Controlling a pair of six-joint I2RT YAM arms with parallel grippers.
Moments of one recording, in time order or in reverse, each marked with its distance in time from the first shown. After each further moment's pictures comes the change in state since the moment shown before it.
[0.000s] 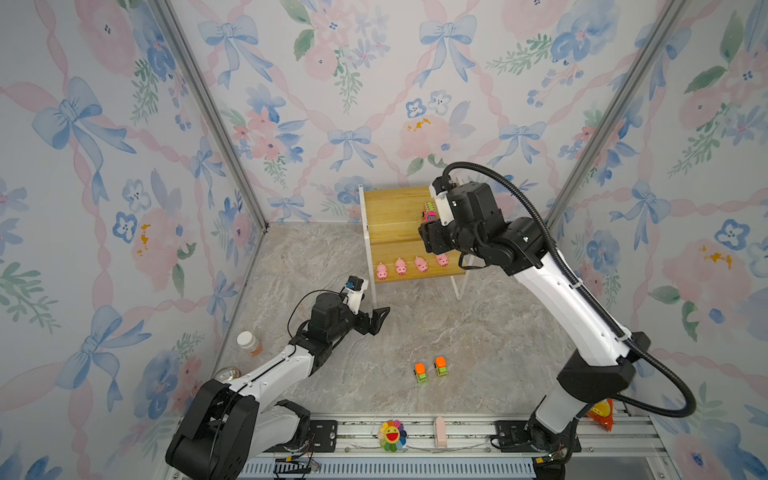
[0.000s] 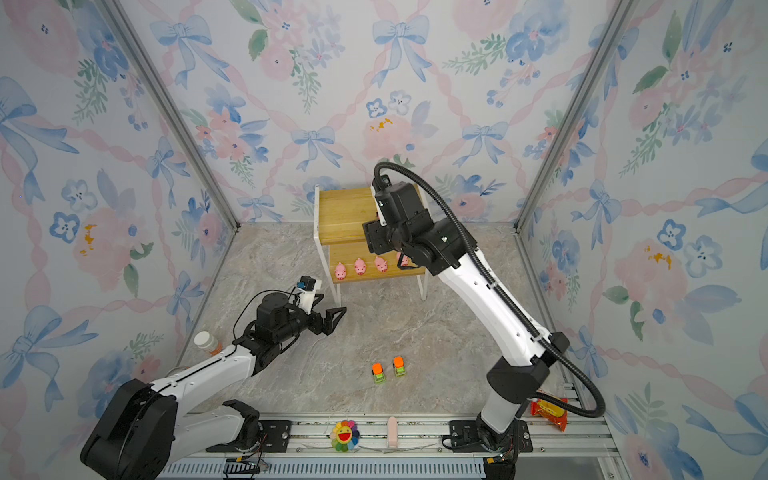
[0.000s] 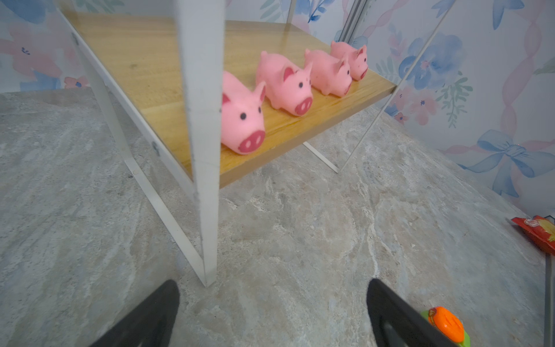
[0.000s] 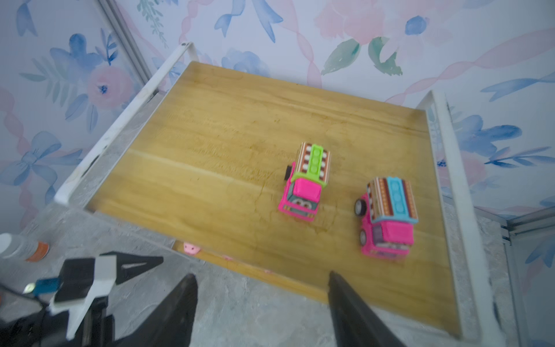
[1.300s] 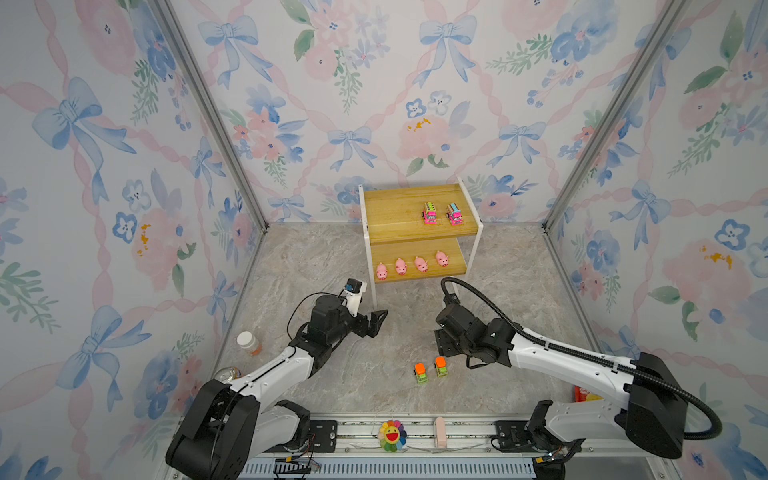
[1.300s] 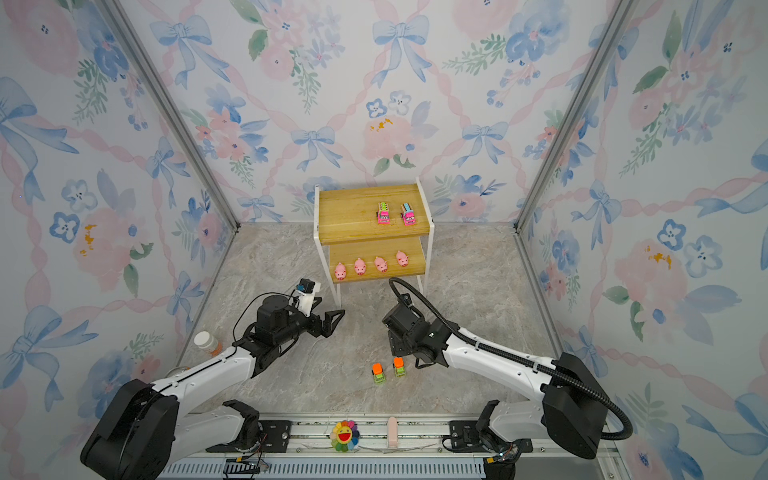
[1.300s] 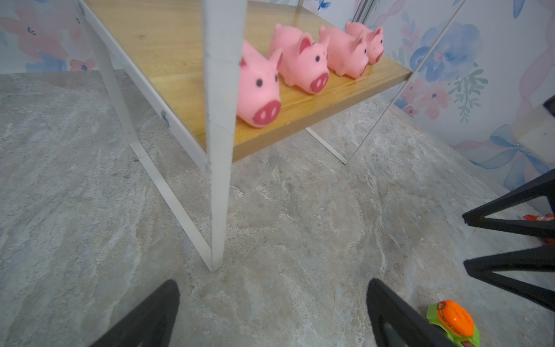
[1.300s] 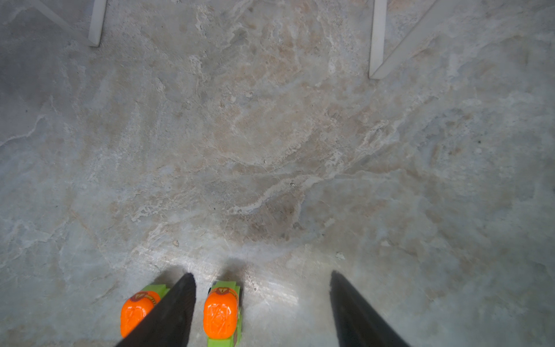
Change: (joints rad) left arm 0.005 -0.002 -0.023 -0.008 -0.012 -0.003; right arm 0.126 -0.285 -1.168 0.361 0.024 0.418
